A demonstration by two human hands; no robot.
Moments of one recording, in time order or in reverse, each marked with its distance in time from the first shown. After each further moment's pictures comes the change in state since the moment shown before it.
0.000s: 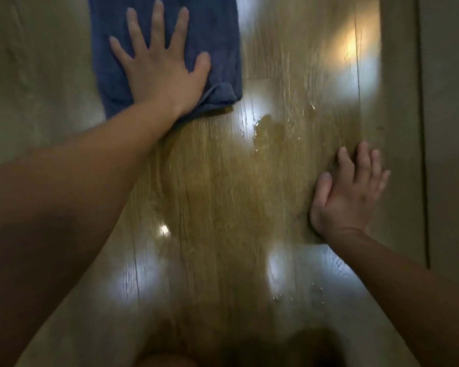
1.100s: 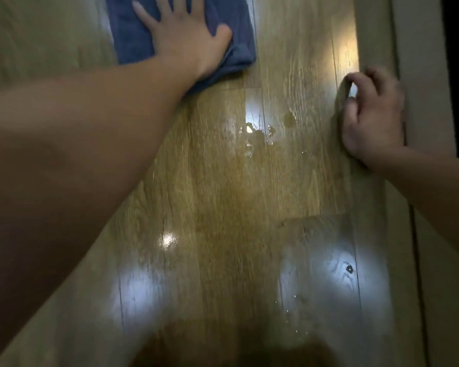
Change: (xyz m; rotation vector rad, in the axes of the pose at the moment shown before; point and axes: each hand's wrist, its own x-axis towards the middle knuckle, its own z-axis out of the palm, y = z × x) left_hand 0.057 0.069 -0.017 0.003 -0.069 0.046; right_hand 0.153 0.042 -0.015 0.099 -0.026 -0.193
